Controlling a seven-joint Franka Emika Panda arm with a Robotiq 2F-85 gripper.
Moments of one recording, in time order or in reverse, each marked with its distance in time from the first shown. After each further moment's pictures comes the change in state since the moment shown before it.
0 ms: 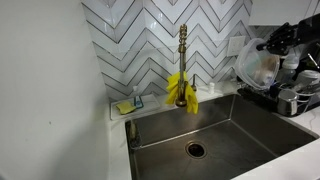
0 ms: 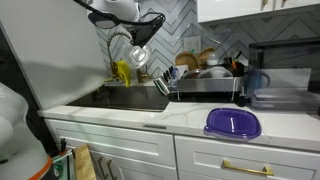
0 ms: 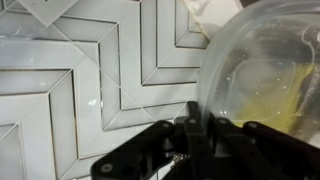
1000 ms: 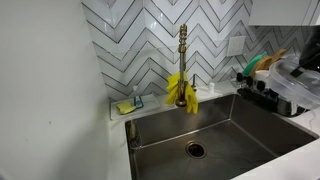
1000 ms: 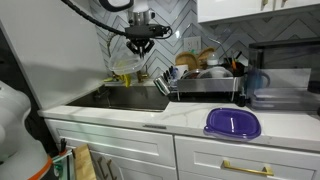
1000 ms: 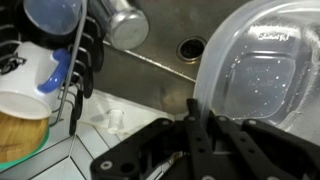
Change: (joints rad) arm -0.097 0.008 -0.114 0.102 -0.799 -0.584 1.014
